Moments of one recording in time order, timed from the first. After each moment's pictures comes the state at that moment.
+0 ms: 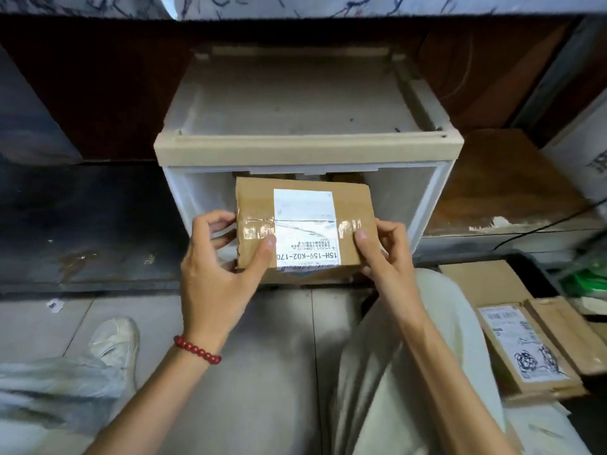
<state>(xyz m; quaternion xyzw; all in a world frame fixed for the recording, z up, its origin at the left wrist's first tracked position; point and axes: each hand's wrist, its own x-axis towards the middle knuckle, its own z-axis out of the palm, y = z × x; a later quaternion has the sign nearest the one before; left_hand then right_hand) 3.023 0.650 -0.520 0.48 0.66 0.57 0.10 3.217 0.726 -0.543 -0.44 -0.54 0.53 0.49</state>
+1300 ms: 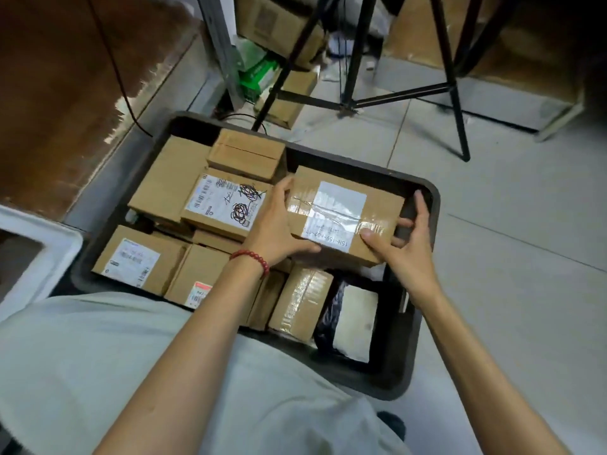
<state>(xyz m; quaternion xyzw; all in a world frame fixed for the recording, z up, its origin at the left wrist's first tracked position) 3.431 0.693 -0.634 0.84 0.30 -0.01 0.46 3.530 0.499 -0.650 -0.79 -0.11 0.24 0.56</state>
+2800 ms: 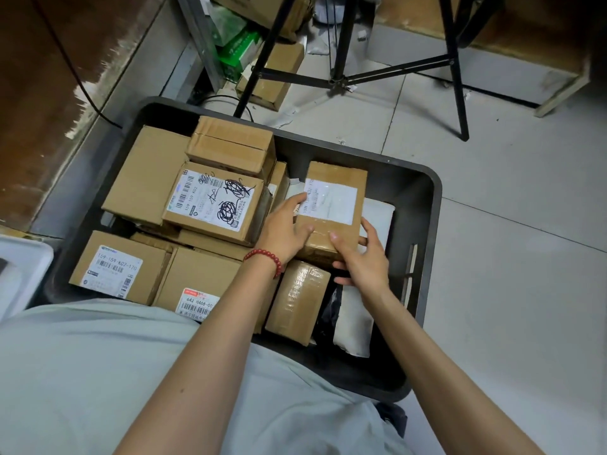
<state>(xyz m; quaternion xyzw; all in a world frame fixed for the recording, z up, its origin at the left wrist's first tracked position) 3.455 0.689 -0.683 0.83 0.30 -0.05 0.46 3.501 0.538 -0.689 -0.78 0.07 0.34 0.52</state>
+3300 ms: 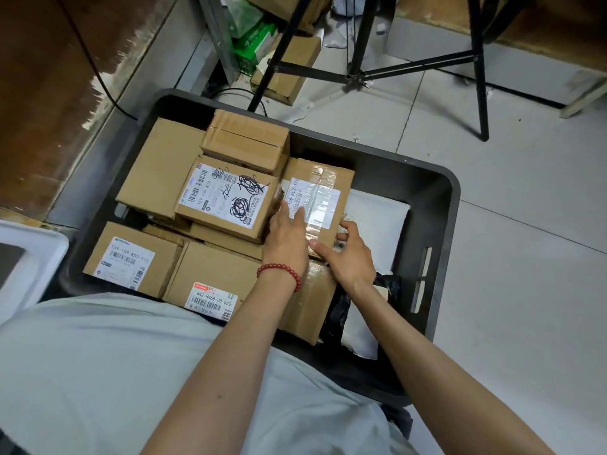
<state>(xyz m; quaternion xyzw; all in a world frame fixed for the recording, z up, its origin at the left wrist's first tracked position) 3.440 0.676 -0.705 0.91 0.33 -0.12 0.21 3.498 0.569 -0.730 -0.88 -0.06 0.33 0.35</state>
